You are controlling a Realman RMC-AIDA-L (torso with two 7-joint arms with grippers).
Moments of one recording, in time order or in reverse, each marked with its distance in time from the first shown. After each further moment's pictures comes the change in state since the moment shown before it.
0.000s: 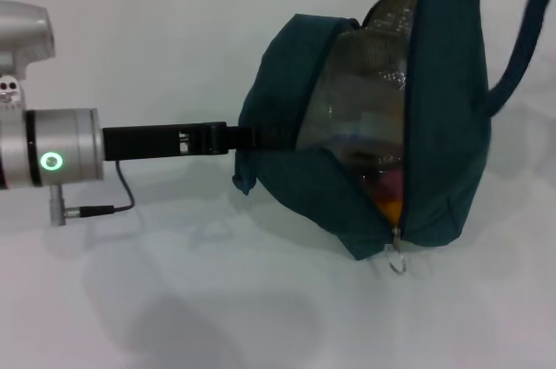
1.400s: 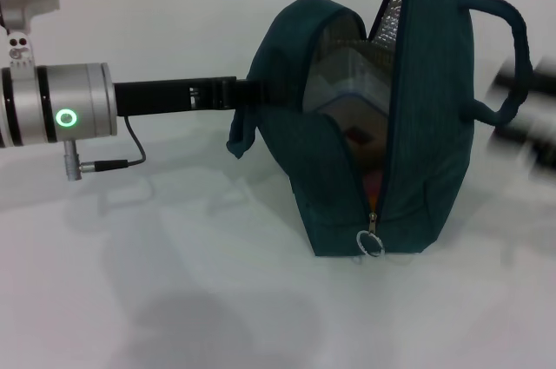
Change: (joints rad) left arm -0.074 0.013 -0.010 -0.021 -0.034 -0.074 0.059; right arm 0.129 -0.026 0.368 0.539 -0.248 -0.963 0.073
